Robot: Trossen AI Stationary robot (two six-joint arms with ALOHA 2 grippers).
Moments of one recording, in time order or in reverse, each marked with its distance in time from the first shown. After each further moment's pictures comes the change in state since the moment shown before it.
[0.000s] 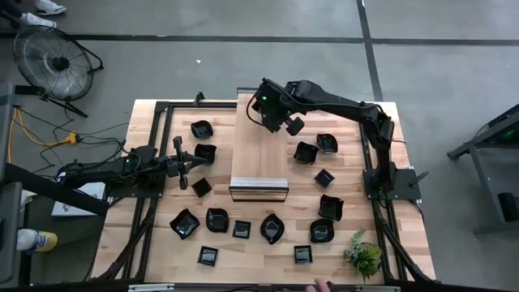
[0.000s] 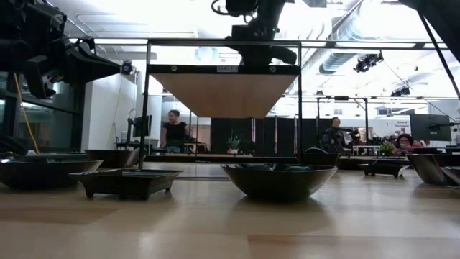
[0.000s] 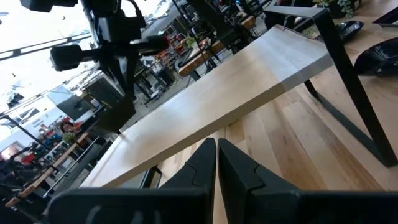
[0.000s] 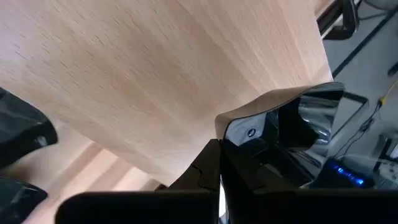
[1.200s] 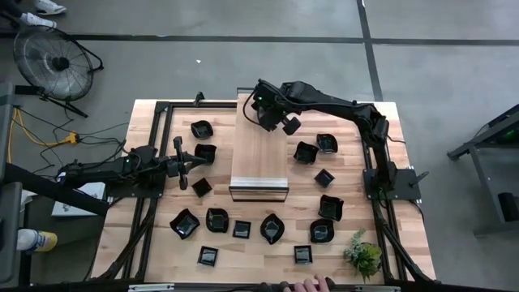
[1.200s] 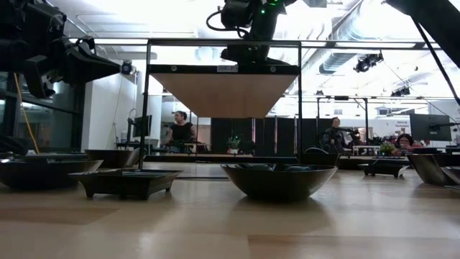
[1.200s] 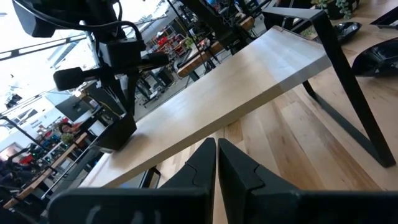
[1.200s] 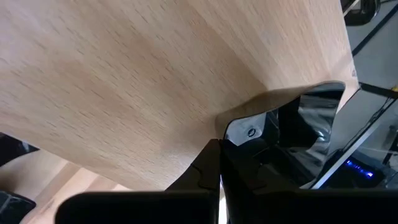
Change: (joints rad) left arm 0.000 0.000 0.000 0.000 0.007 0.000; right arm -0.025 0.051 -0.002 0.029 0.017 0.044
